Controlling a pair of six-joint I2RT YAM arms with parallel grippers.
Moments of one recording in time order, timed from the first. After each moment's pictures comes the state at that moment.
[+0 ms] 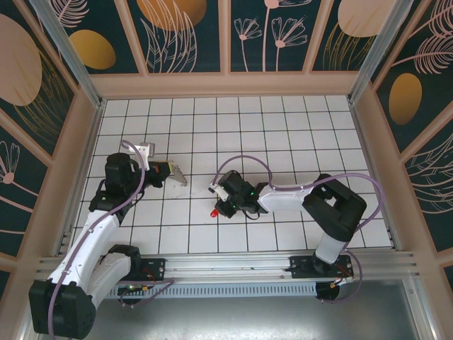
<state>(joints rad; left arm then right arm) -0.15 0.87 0.57 -0.17 0.49 -0.32 0.98 1.72 0.84 -0.08 -0.10 0.10</state>
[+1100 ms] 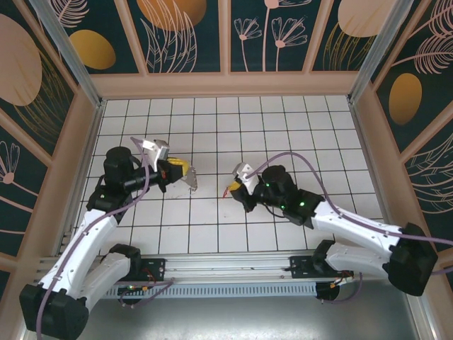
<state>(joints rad) -0.28 0.85 0.69 -0.14 0.84 -0.13 0.90 1.03 0.63 -0.03 -0.21 -0.03</state>
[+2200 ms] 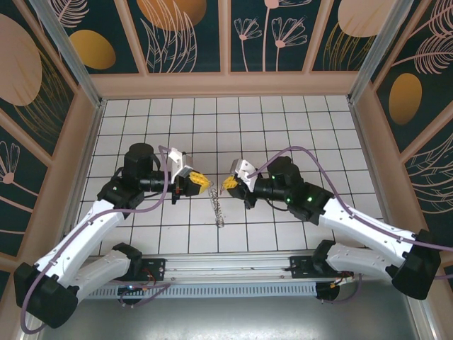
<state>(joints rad) -0.47 0.96 0.78 -0.26 0.99 0.16 0.91 1.02 0.78 -0.11 -0.36 -0.16</state>
